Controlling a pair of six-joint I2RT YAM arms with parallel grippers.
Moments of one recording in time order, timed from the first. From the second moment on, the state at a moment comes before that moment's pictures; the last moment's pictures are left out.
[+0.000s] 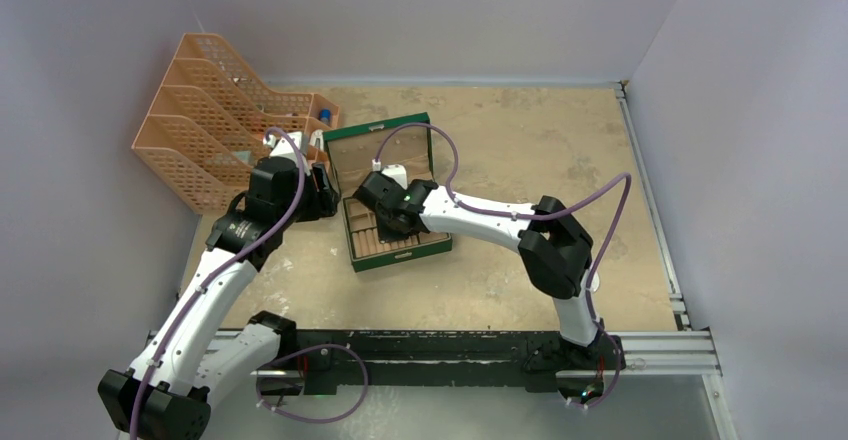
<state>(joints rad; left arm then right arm) -0.32 0.89 0.88 -0.61 -0.08 -0.40 1.05 2.00 1.60 -0.72 0.25 0.81</state>
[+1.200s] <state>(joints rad) -0.32 0.89 0.88 -0.58 0.05 -0.40 0.64 1.33 1.04 -0.55 0.39 1.09</state>
